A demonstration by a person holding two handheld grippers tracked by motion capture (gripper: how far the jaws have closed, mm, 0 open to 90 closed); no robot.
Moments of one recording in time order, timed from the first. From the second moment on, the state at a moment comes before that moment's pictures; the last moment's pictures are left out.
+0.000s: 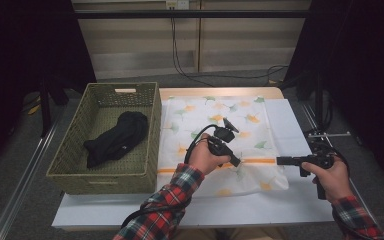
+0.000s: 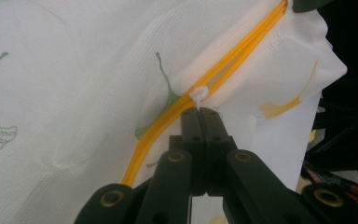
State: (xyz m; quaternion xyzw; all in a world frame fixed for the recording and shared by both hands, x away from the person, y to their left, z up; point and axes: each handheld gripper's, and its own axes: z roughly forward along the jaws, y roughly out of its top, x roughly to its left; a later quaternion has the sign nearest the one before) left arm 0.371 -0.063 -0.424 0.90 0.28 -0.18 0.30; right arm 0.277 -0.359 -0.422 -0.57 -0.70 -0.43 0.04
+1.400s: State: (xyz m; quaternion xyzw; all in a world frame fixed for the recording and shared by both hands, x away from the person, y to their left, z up) left arm 0.374 -0.042 -0.421 0.90 0.28 -0.16 0.28; right arm 0.276 -0.368 -0.423 -0.57 -0.70 -0.43 0.03
